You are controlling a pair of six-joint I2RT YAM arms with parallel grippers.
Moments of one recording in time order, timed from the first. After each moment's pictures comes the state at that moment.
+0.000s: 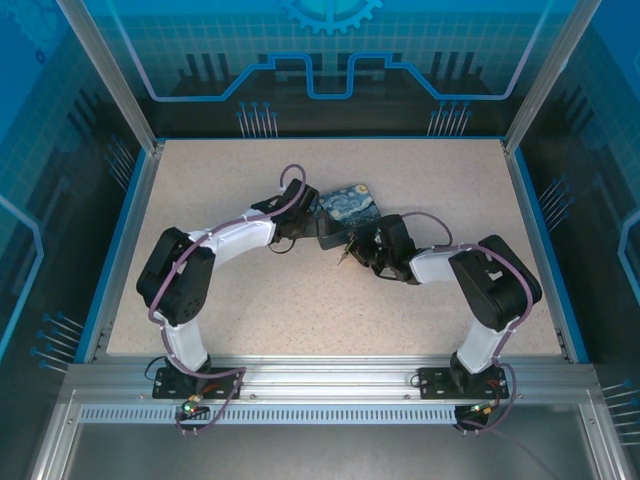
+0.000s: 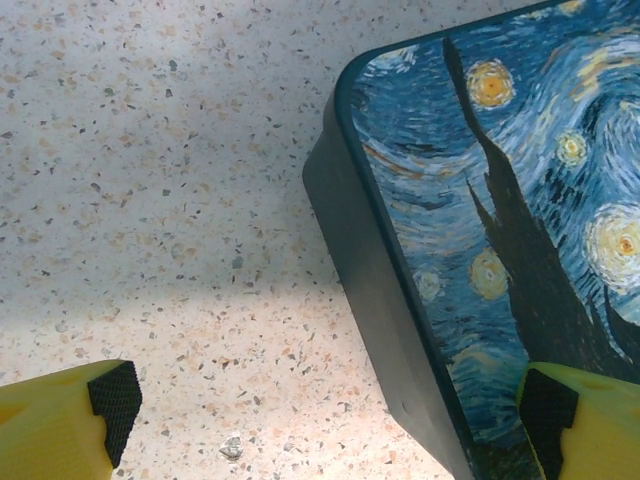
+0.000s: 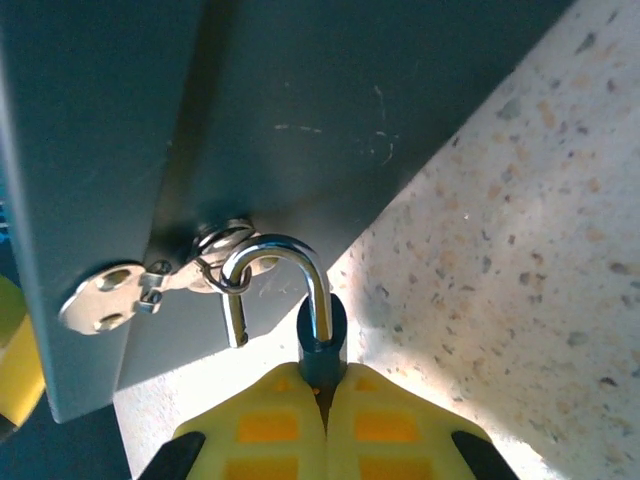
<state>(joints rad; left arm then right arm) -0.53 1.83 1.24 -0.40 -0.14 -0.60 0.48 1.75 0.70 0.34 -0.27 1.18</state>
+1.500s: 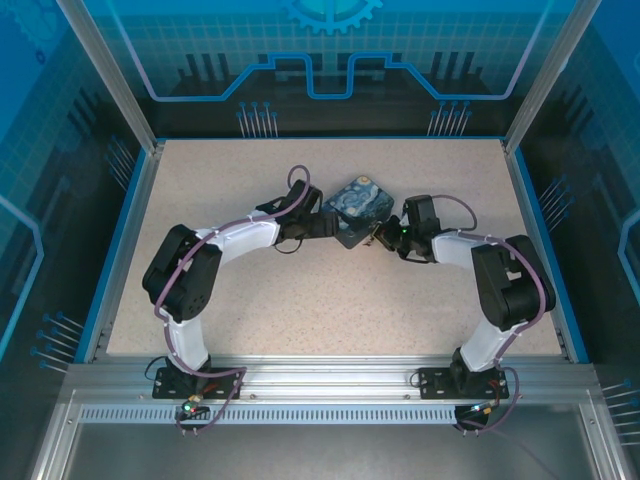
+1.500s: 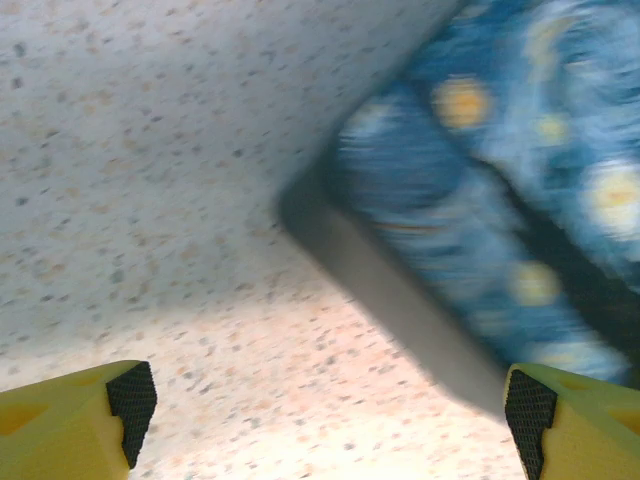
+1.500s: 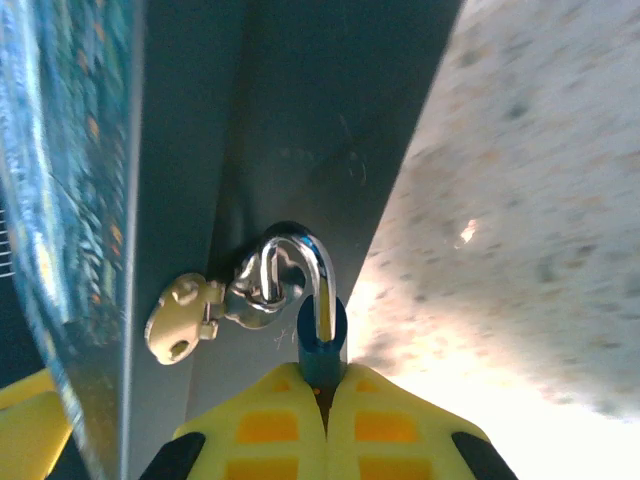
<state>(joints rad) -0.54 1.87 1.24 -0.34 -0.03 -0.60 0.25 1.71 0.82 0.04 -0.37 0.94</state>
